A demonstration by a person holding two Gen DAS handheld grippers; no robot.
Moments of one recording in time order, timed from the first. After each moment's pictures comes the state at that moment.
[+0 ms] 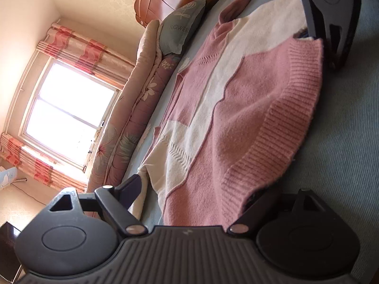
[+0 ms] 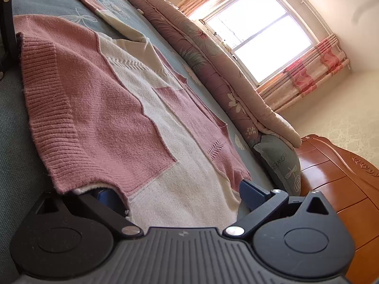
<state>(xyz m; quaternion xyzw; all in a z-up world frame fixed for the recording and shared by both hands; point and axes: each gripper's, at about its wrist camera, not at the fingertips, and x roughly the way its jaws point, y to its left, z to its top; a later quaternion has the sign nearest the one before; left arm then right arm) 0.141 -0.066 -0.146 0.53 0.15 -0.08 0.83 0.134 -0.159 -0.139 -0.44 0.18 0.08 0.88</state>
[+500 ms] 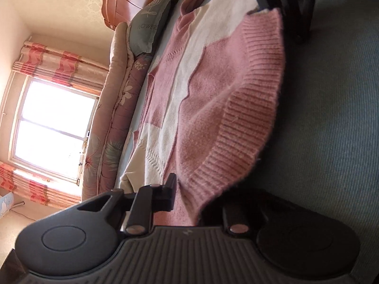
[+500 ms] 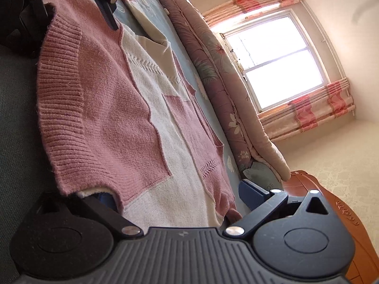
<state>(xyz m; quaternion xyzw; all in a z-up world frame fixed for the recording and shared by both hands) 0.157 -0.085 -0.179 0.59 0.18 -0.11 0.78 0.135 -0.135 -0.144 -0.55 0.16 0.10 0.81</state>
